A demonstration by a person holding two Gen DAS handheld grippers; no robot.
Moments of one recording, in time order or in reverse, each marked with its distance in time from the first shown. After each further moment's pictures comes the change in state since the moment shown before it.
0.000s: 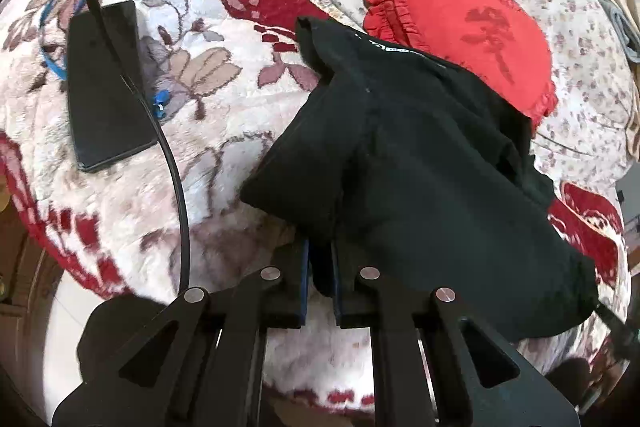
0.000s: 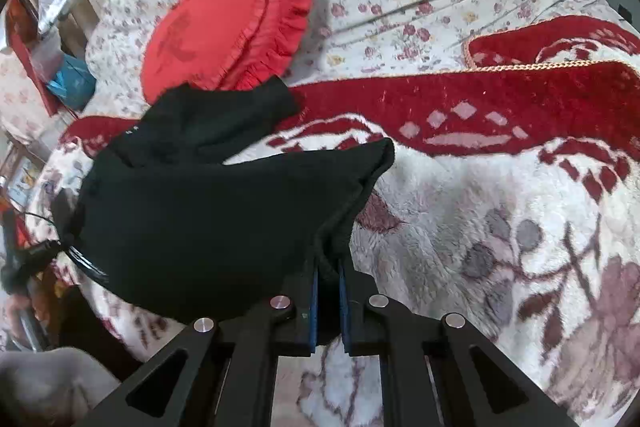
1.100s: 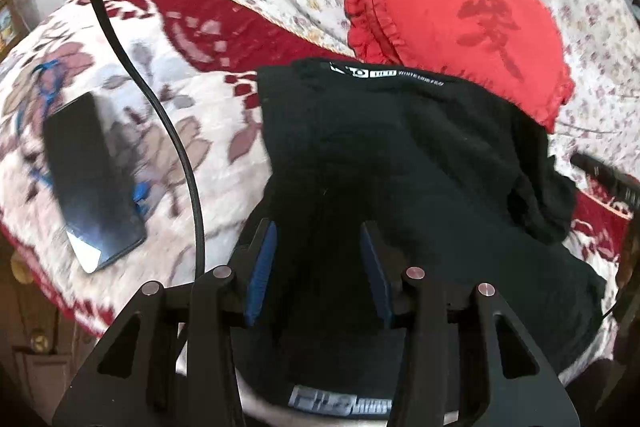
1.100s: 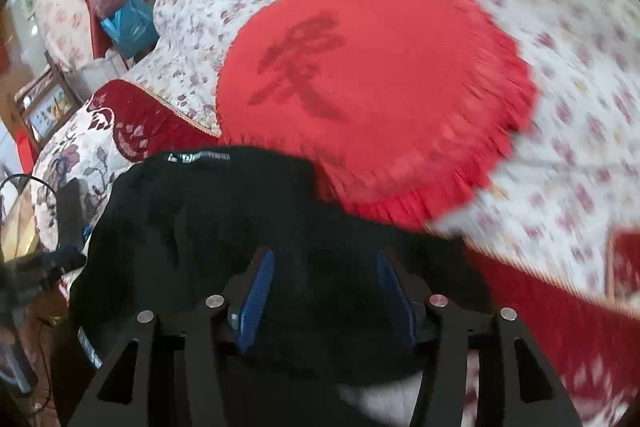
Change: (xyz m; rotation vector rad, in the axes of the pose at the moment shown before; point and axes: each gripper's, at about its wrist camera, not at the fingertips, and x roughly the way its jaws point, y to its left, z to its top) left arm 0.036 -0.048 0.064 0.145 0.018 0.122; right arm 0.142 0.200 0.167 -0.375 -0.013 0.072
